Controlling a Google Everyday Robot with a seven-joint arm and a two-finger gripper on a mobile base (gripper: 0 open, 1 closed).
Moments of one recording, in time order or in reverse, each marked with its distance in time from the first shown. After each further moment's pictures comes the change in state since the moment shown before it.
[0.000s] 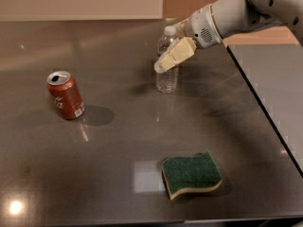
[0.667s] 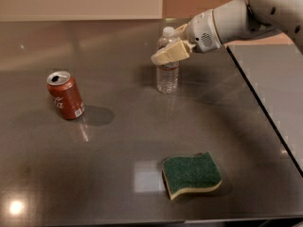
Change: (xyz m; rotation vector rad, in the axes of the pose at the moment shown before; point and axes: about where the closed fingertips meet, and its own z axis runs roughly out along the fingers) arm 0.003 -0.001 0.003 -0.006 -0.075 0.008
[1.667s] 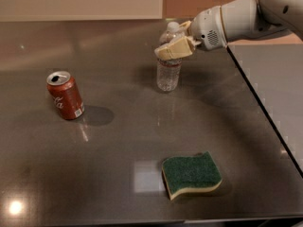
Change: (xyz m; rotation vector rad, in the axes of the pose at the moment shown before) arm -0.013 0.007 -0.015 0.003 -0.063 -0.018
